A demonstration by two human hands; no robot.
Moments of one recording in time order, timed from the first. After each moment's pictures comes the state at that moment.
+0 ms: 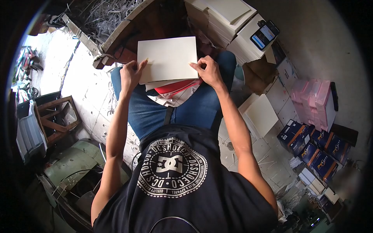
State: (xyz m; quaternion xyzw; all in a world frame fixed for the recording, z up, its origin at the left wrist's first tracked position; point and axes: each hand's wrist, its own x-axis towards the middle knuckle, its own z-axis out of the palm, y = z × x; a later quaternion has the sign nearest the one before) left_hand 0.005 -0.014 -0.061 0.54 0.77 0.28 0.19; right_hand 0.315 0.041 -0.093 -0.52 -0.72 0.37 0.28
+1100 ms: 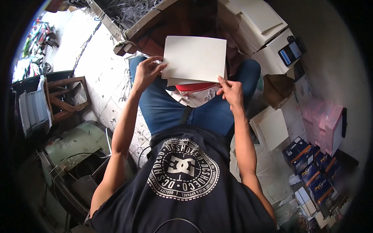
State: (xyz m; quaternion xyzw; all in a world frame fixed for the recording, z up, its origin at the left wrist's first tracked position) left_hand -0.020 -0.038 -0.053 0.47 0.71 0.35 0.39; right_hand 0.302 -0.008 -0.069 -0.64 -0.45 0.59 0.21
